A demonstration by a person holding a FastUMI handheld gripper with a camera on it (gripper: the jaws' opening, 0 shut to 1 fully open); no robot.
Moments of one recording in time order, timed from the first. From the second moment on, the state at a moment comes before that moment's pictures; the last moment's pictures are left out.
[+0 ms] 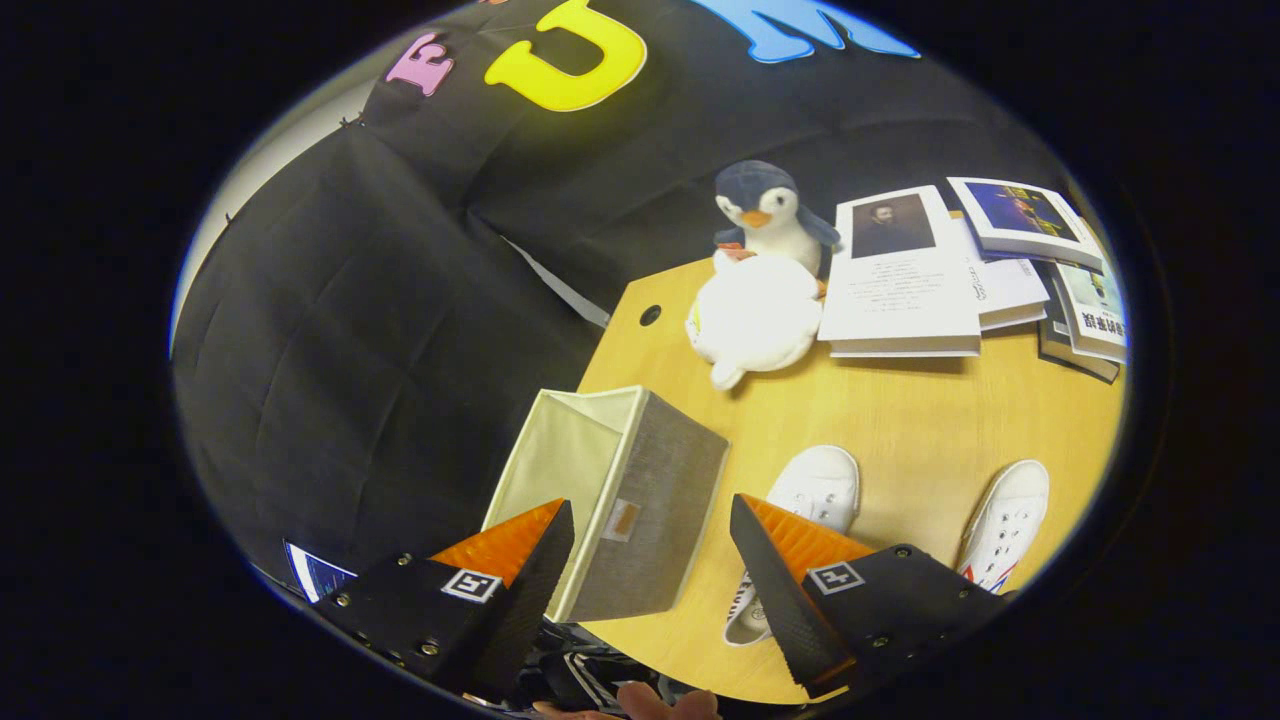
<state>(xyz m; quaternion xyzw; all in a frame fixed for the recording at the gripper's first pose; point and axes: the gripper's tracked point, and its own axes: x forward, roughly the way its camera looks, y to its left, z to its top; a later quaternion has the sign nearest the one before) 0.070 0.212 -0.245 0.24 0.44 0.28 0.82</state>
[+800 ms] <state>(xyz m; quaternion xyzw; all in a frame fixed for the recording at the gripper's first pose) 0.029 0.168 -0.376 0.14 0.56 0.18 0.80</state>
